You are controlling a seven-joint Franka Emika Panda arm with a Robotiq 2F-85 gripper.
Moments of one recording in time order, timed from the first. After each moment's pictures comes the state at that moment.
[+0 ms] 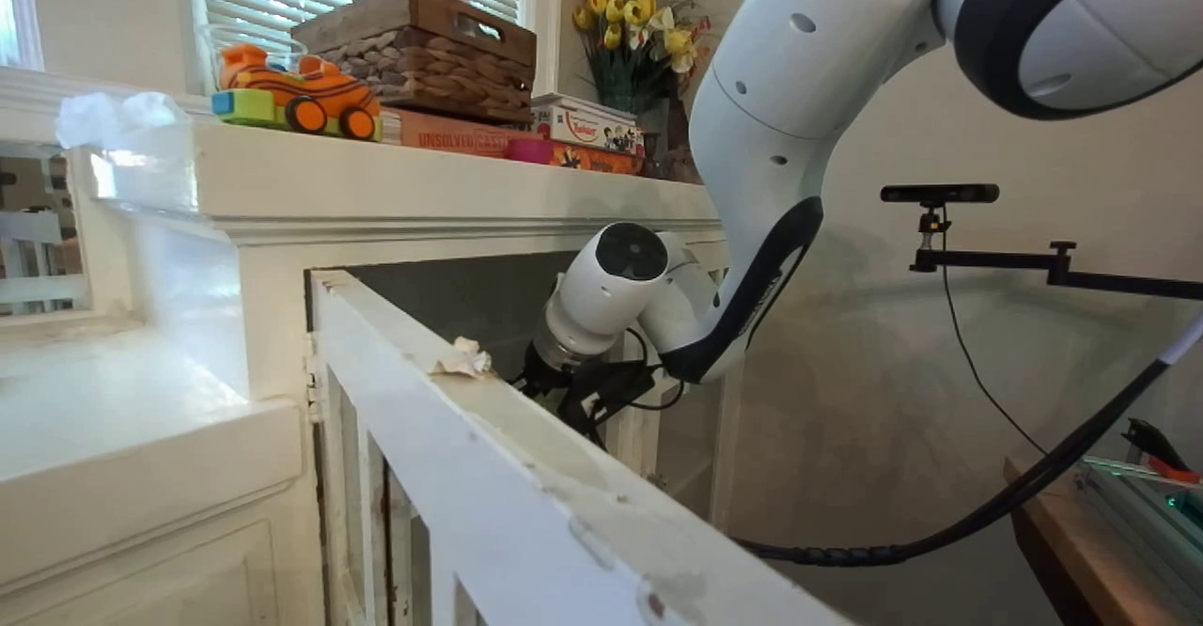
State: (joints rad) arm 0.62 1.15 -0.88 -1.76 -0.79 3.35 1.45
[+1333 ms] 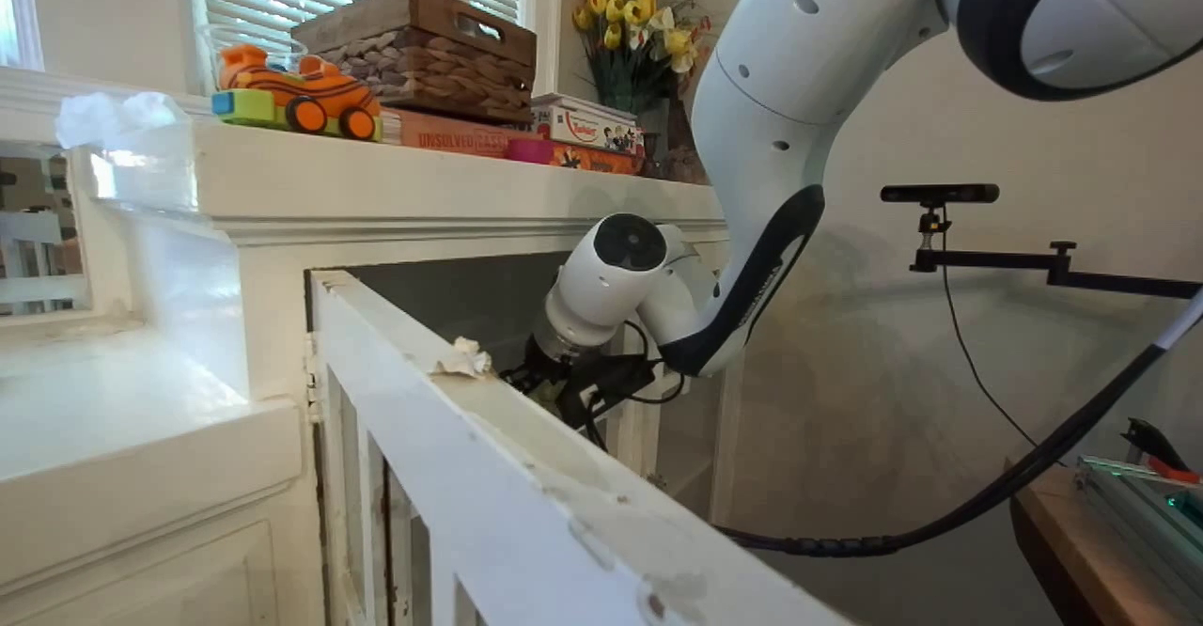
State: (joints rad) arm 0.61 1.11 -0.88 -1.77 -0.79 3.33 1.46
